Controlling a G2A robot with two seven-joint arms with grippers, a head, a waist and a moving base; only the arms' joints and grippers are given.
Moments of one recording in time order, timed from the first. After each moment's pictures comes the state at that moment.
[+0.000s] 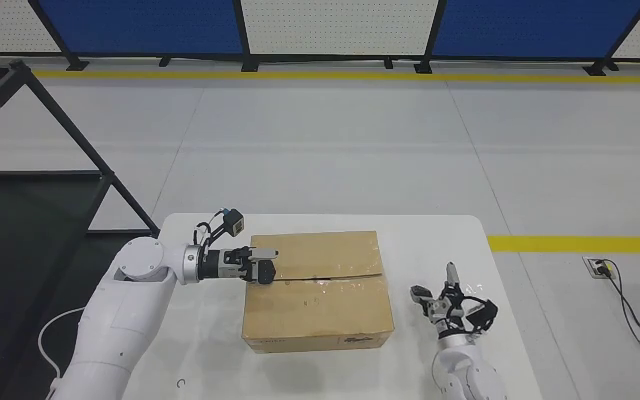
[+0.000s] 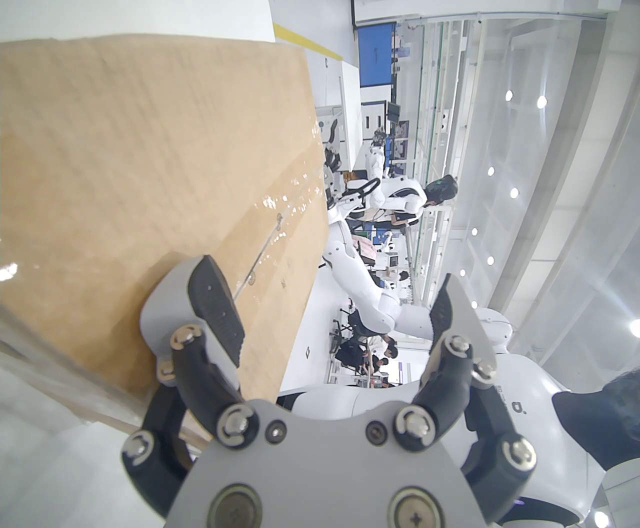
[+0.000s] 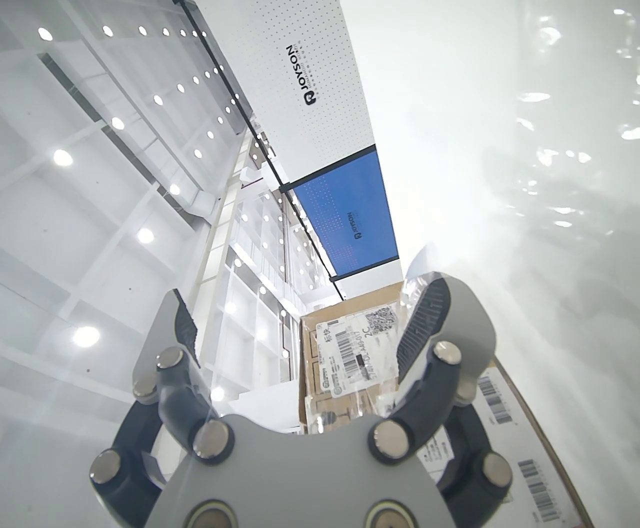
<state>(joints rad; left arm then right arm) 0.41 -1.19 -1.18 -0.74 -0.35 -0.30 -1.48 -1.13 -1.37 1.36 -1.25 0.65 -0.32 0.08</state>
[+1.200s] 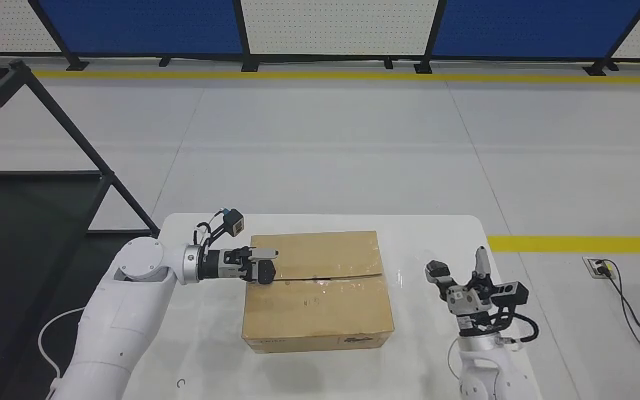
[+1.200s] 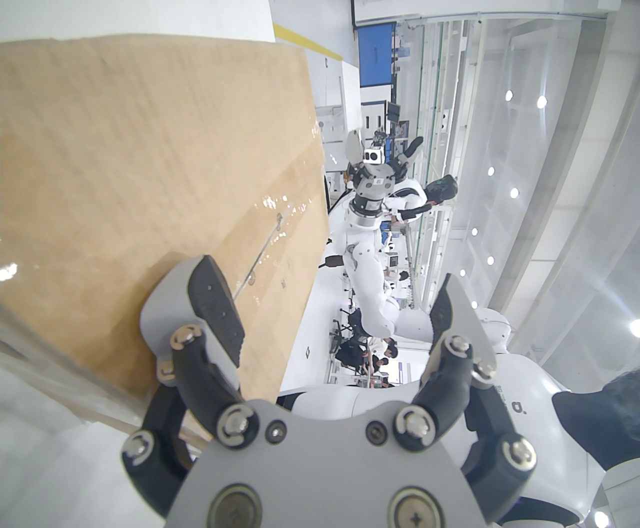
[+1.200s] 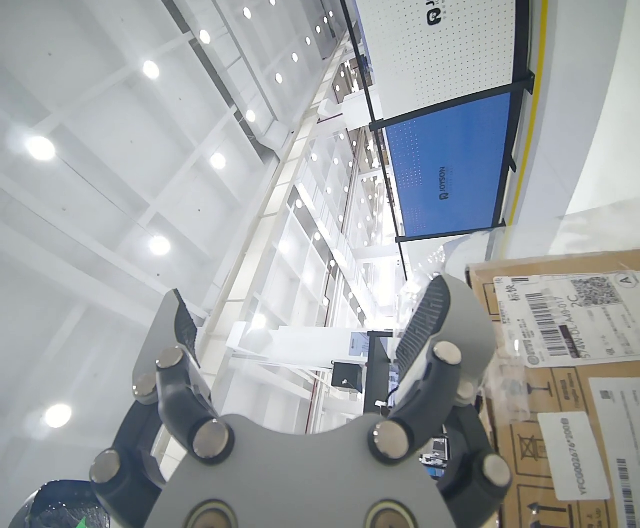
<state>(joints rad) 0.41 -1.19 -1.18 -0.74 -0.35 -0.30 -1.48 -1.26 -1.37 1.46 -1.60 0.60 -0.39 0.21</state>
